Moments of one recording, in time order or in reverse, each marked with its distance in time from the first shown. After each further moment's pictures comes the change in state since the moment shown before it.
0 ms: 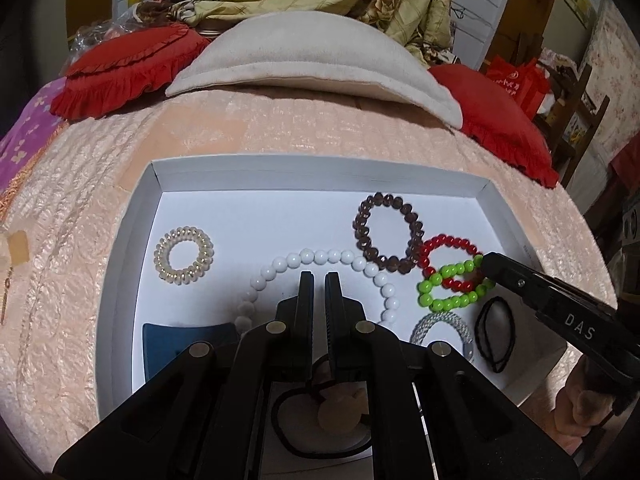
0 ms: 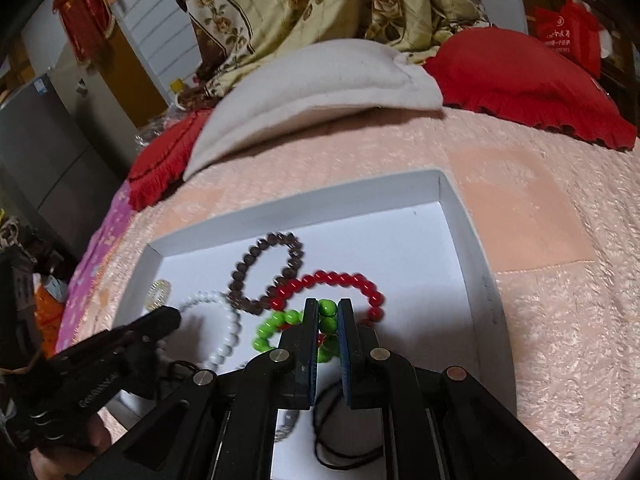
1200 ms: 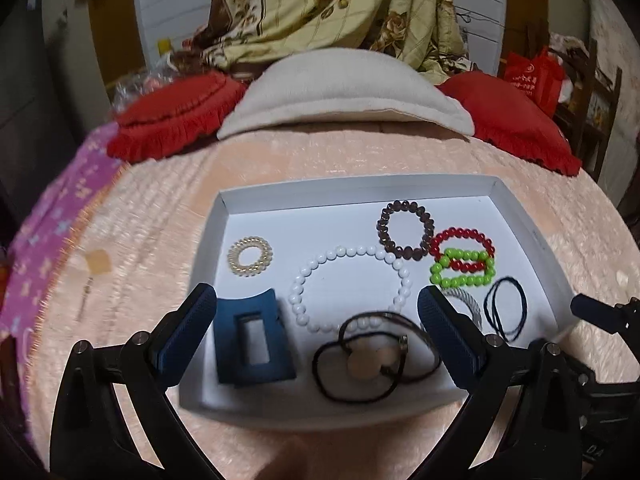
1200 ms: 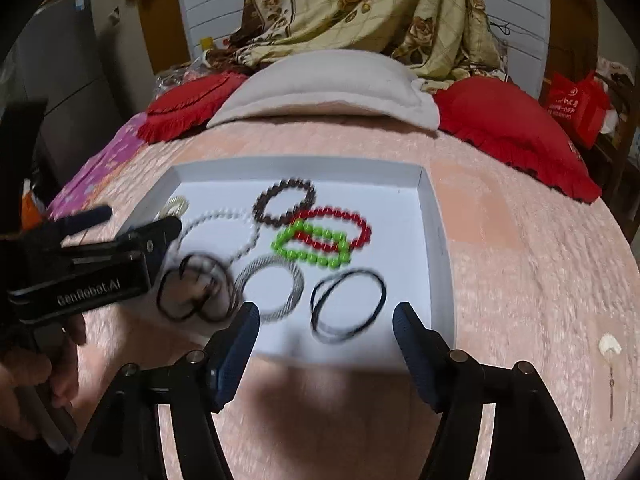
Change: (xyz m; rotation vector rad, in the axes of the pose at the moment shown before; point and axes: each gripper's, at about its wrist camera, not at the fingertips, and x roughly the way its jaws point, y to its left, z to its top) left arm -0.063 -0.019 -0.020 0.091 -0.117 0.209; right arm -0.074 0.036 -0.058 -0.248 0.021 -0.143
